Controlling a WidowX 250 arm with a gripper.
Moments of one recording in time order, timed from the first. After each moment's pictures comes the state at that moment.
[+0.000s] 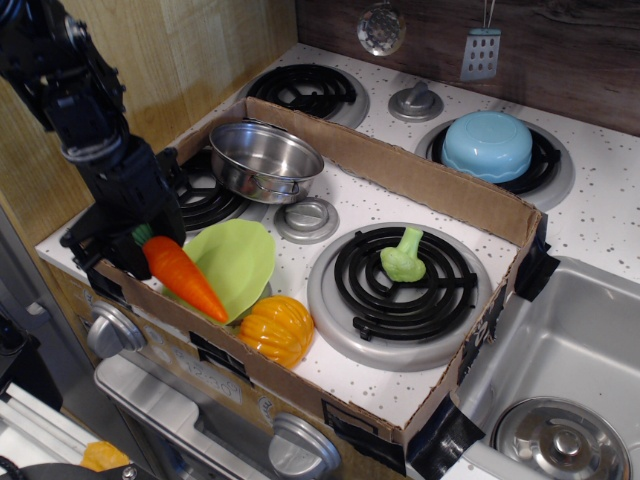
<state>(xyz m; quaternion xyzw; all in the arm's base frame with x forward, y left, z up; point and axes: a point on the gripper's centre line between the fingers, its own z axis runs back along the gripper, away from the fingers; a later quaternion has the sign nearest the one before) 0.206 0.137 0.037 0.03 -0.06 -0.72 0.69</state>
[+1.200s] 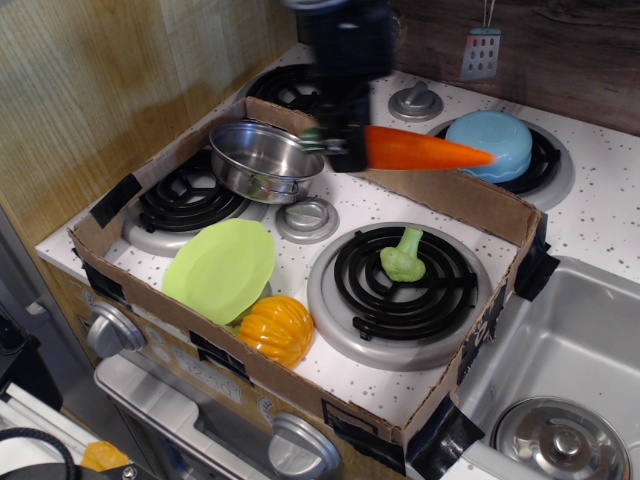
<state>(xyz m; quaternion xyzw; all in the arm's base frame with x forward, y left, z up) 0.309 0.011 0.104 -0.02 -0.08 -0.53 0.84</state>
